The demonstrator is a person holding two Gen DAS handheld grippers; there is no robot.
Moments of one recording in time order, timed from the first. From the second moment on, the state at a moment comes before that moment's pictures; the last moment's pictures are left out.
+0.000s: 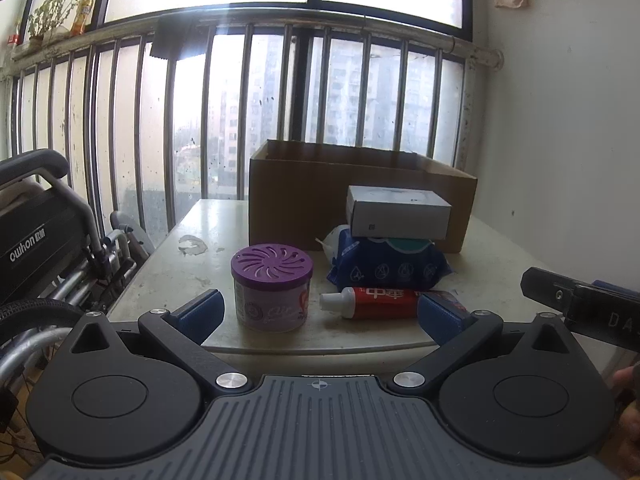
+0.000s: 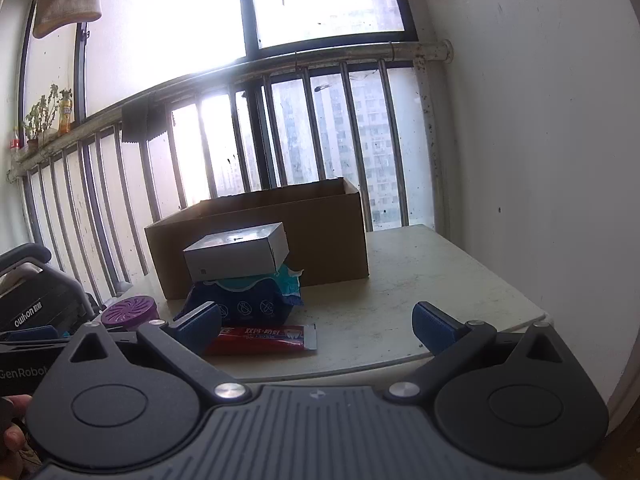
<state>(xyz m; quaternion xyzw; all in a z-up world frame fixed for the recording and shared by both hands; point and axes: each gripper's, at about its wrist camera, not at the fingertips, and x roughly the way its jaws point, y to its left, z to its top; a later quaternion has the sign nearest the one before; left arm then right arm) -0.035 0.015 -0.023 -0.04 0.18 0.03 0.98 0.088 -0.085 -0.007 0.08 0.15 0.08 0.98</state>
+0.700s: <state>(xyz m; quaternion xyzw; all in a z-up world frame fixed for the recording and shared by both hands) -0.038 0.015 -0.024 -0.04 0.17 0.03 0.98 0.087 -0.087 -0.009 0.08 0.15 0.07 0.98</state>
